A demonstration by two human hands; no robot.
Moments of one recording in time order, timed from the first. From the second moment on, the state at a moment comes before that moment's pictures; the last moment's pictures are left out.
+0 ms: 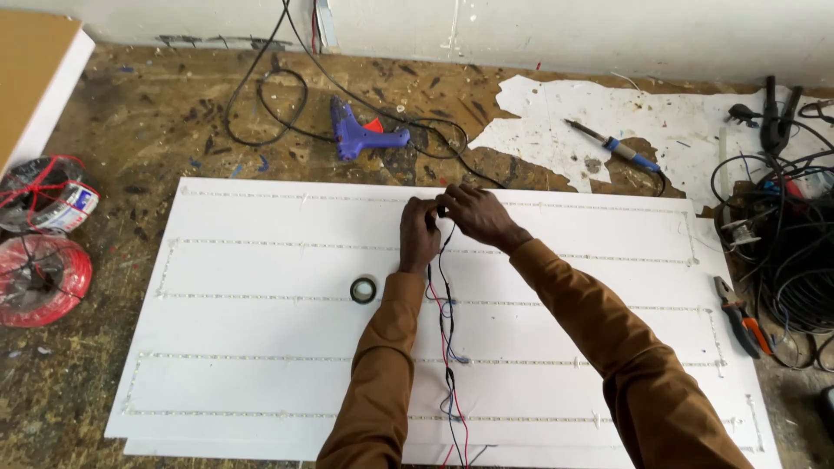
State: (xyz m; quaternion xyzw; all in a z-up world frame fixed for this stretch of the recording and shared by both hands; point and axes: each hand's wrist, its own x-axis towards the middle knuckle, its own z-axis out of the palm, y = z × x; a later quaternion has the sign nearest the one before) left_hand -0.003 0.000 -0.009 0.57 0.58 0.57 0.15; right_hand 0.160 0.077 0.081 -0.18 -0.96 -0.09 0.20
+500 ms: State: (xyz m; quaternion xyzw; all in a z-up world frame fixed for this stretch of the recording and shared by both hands) left_hand 0.009 -0.012 0.006 0.57 0.60 0.55 0.11; right_hand 0.138 0.103 0.040 -0.47 -0.68 0.52 0.22
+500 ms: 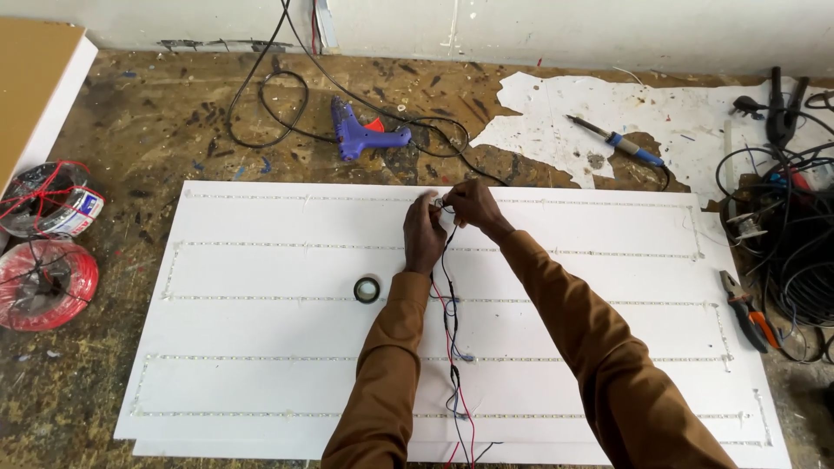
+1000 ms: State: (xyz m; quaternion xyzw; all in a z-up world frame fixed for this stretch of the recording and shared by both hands) left_hand 0.002 -0.005 -0.002 0.59 0.60 0.52 0.15; right_hand 0.157 0.072 0.097 -0.40 -0.84 0.35 0.13
